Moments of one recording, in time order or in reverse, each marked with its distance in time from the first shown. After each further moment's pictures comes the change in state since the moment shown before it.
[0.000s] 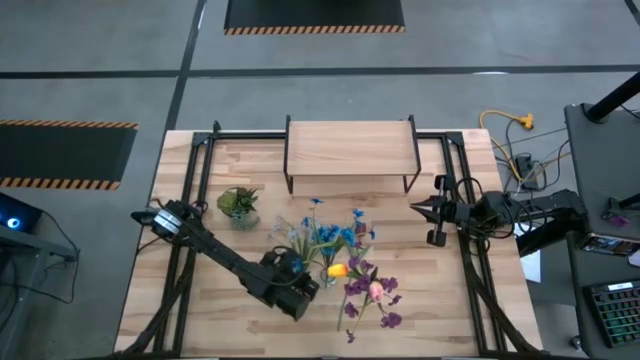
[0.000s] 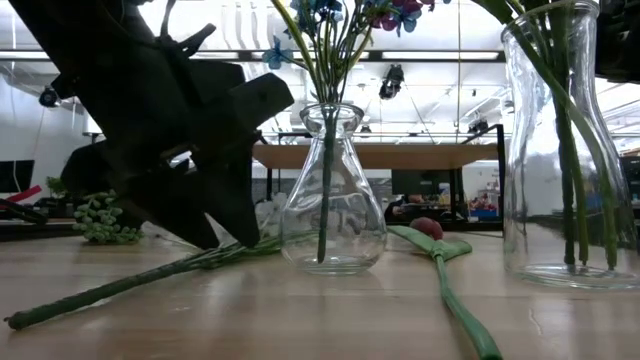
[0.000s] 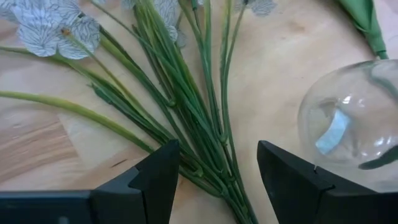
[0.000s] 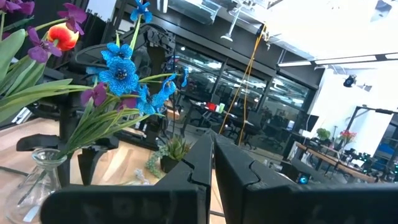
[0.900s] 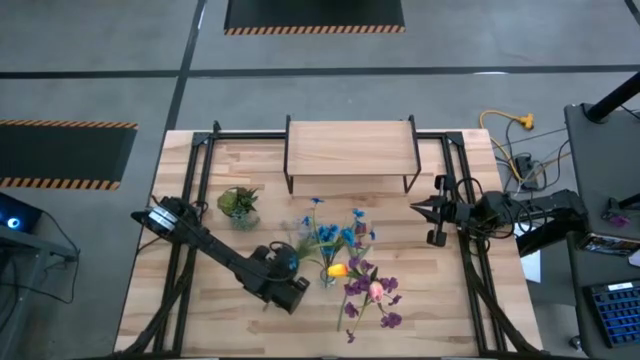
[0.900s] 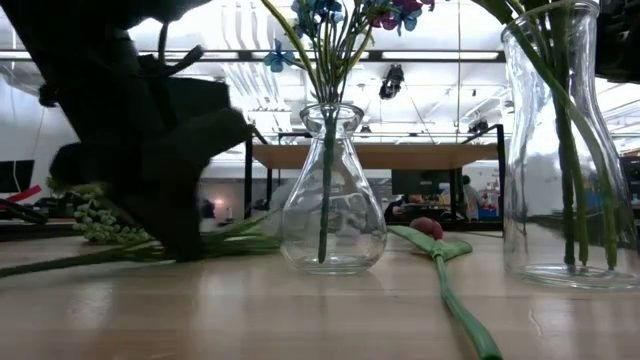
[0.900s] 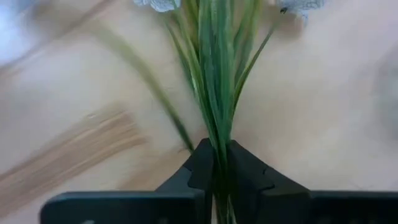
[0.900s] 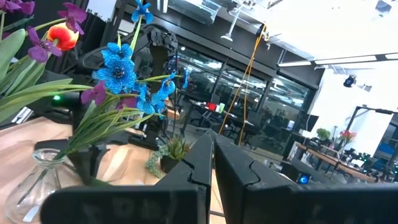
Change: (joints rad) left arm 0.003 -0.037 -0.068 -0.117 0.093 0.054; right arm 0.000 0.000 0.000 0.000 0.000 -0.002
